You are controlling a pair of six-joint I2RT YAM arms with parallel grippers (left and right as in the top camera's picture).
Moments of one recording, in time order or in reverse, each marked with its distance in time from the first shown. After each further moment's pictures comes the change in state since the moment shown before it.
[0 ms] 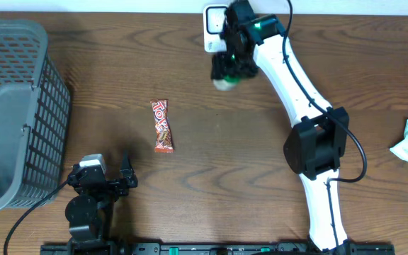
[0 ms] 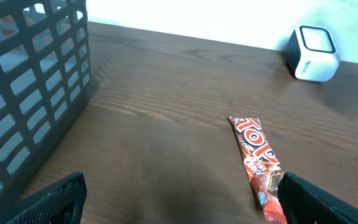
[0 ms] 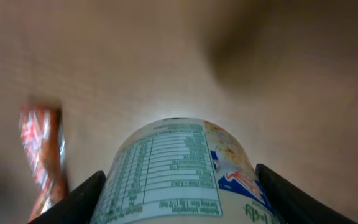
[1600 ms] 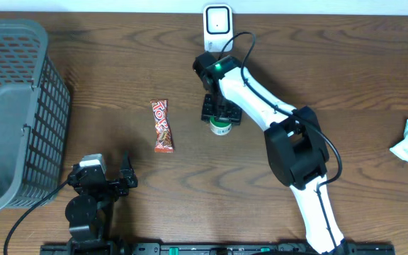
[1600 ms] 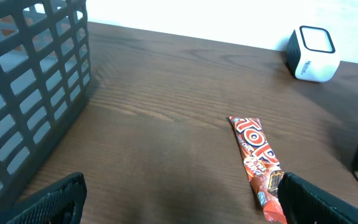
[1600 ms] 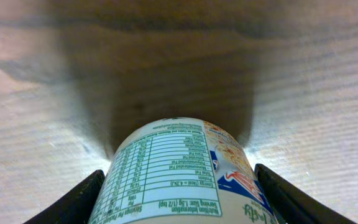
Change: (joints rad) left arm 0.000 0.000 0.000 0.000 0.000 0.000; right arm 0.158 -0.011 -0.375 -0.043 0.117 0.488
